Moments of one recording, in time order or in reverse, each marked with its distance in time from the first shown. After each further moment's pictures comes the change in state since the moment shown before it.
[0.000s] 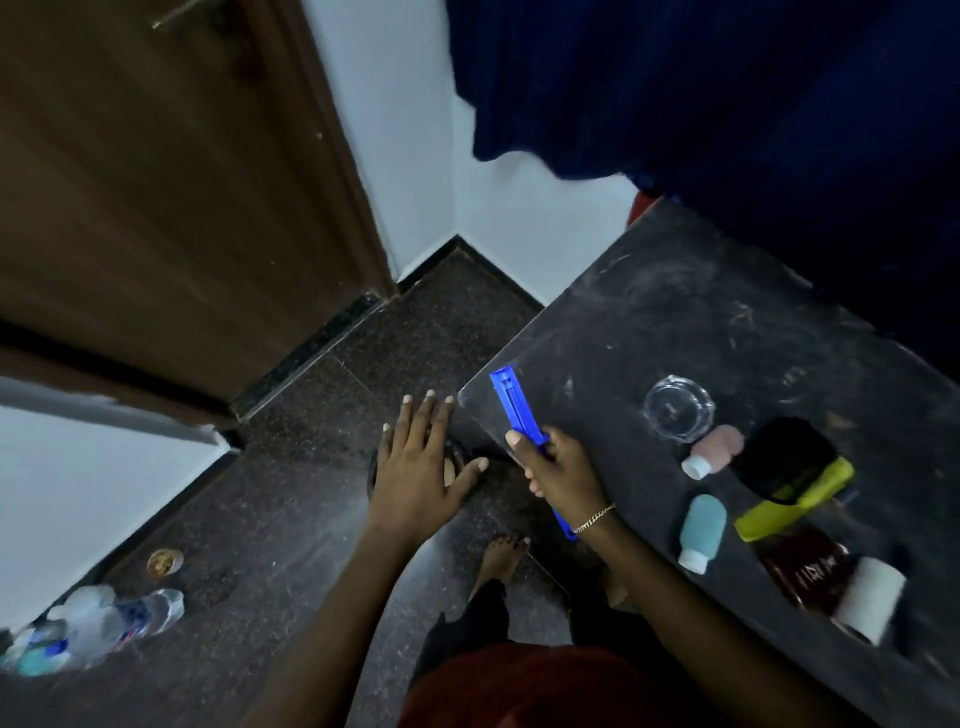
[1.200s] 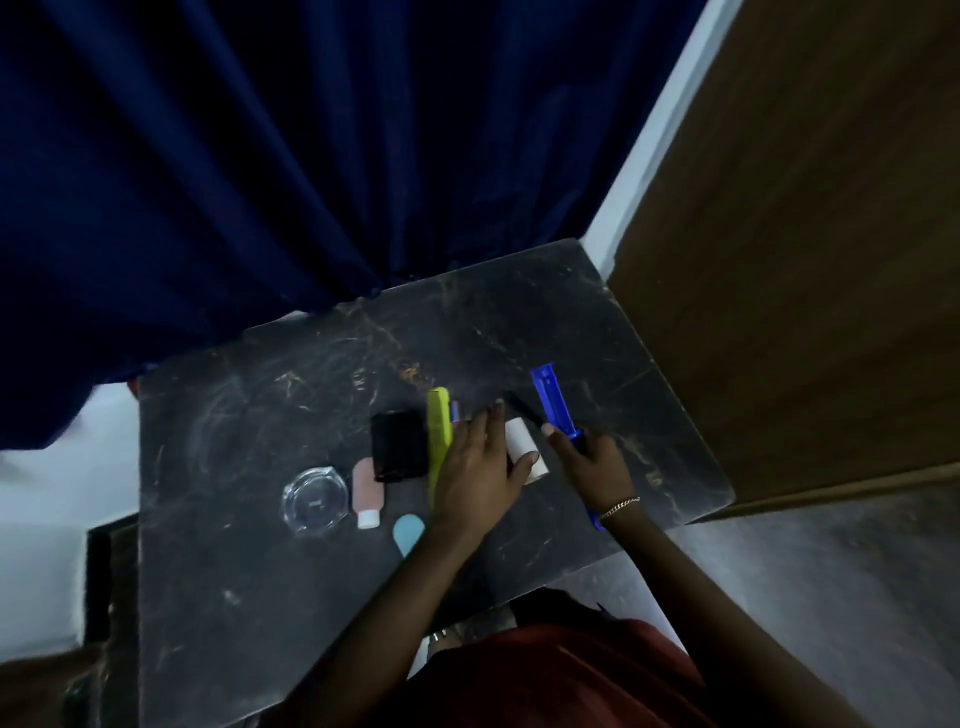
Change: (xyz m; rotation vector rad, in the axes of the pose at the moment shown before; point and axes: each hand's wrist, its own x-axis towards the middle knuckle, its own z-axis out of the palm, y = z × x) left_hand -0.021 0.439 0.156 0.012 -0.279 1.133; right_hand -0.203 0.131 -0.333 0.229 1.200 0.240
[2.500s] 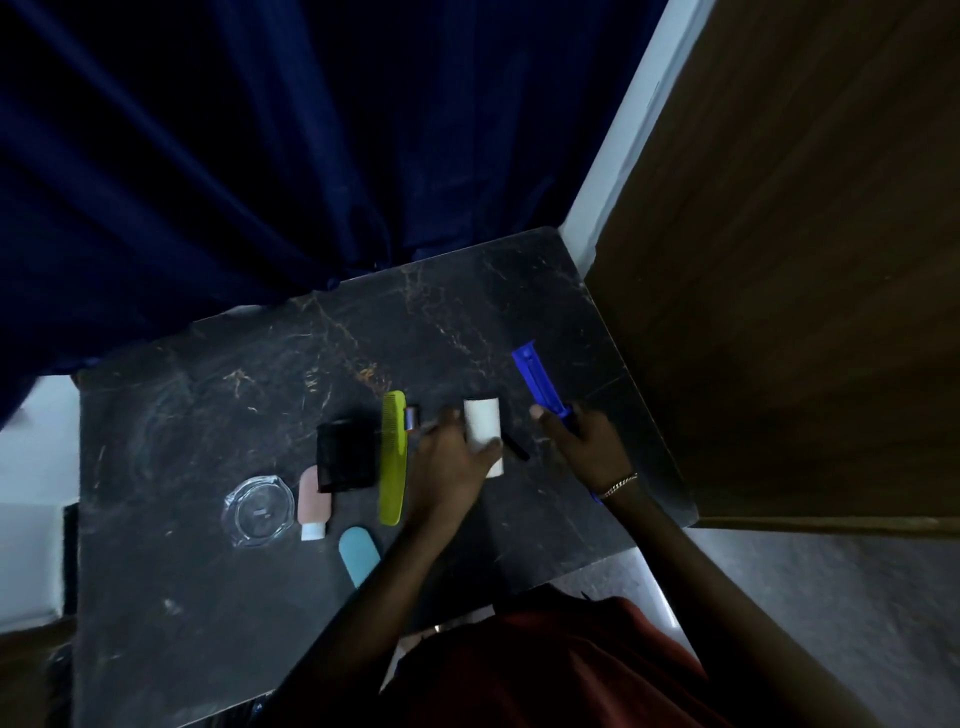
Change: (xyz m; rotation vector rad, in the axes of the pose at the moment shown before) left_hand 0.060 0.042 0.019 -0.242 -0.129 -0.502; right_hand 0.077 0.000 -0.060 -0.093 -0.116 -0.085
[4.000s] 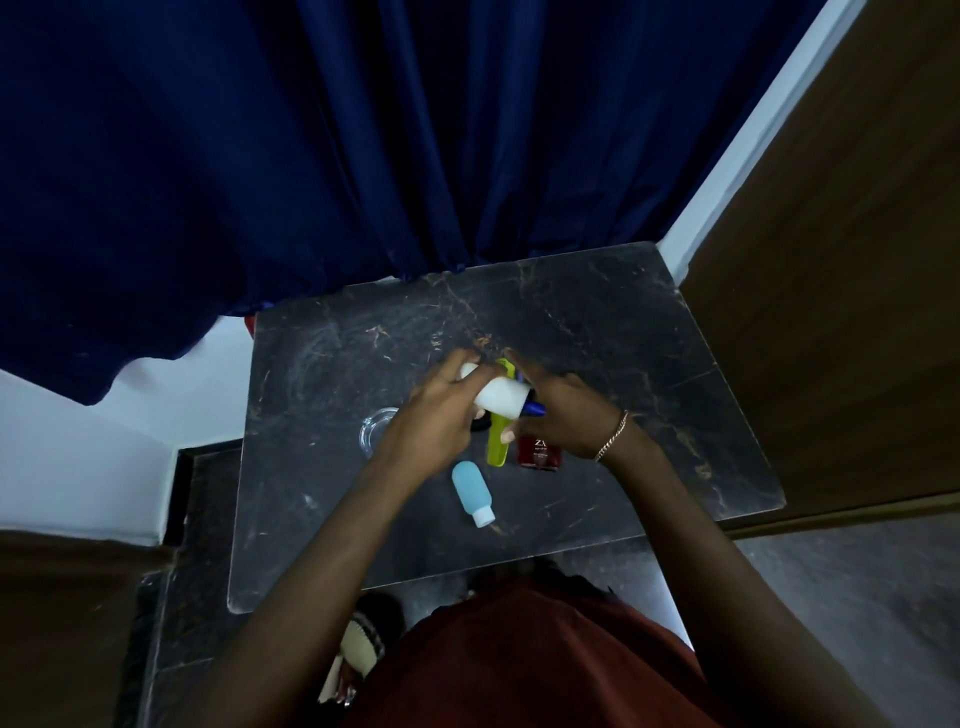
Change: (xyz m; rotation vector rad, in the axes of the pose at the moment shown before) left_hand -0.083 -0.105 -0.184 0.107 0.051 0.544; right_hand -0.099 -0.135 0.098 -0.514 -0.510 -0.491
